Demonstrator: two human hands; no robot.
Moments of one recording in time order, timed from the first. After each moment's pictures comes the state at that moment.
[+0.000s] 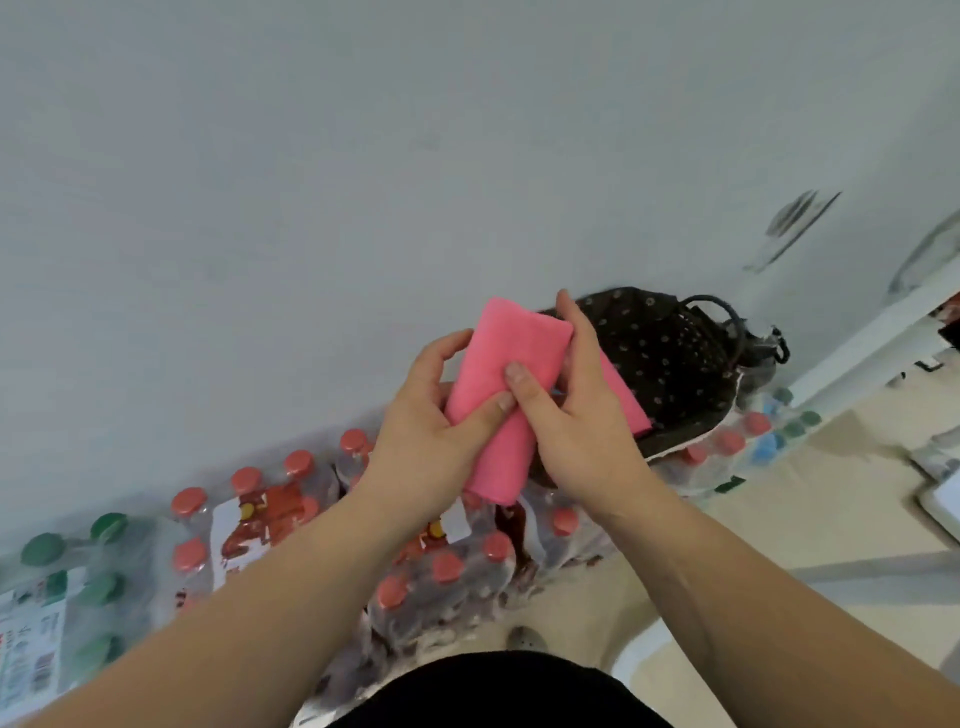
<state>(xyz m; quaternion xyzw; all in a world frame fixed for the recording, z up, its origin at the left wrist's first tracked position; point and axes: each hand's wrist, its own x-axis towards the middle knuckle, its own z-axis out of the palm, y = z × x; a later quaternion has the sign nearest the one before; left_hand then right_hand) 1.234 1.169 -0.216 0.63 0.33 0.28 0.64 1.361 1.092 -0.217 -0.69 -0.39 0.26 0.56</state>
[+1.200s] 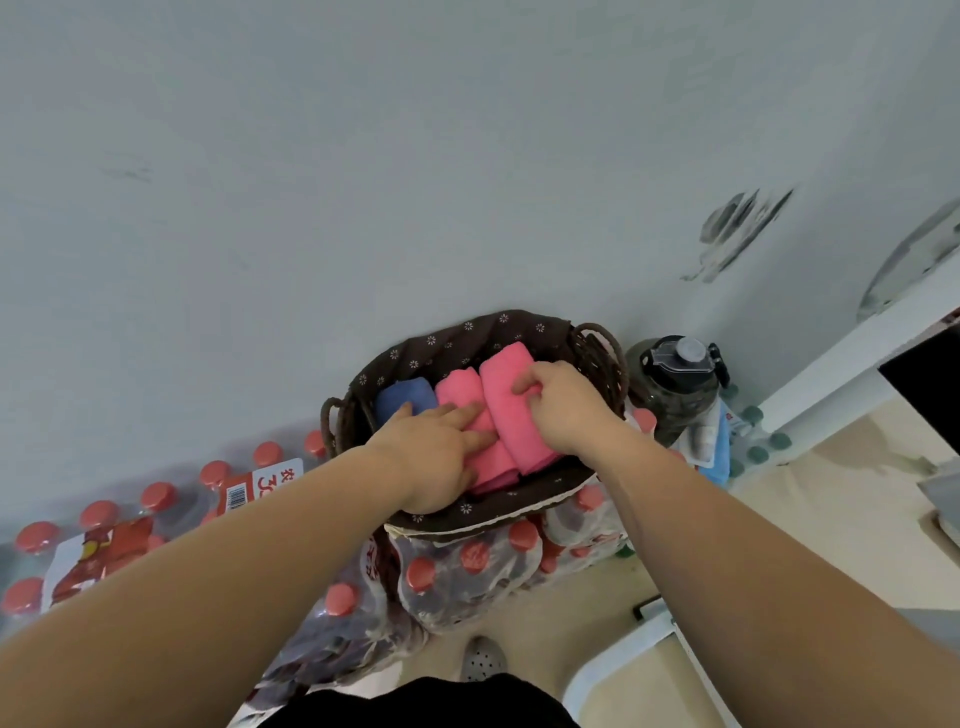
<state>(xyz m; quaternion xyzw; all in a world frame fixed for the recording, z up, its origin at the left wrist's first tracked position) 1.421 1.174 -0.283 0.94 0.21 -0.25 0.07 1.597 1.096 -0.291 -0.82 -0.46 0.28 0.20</state>
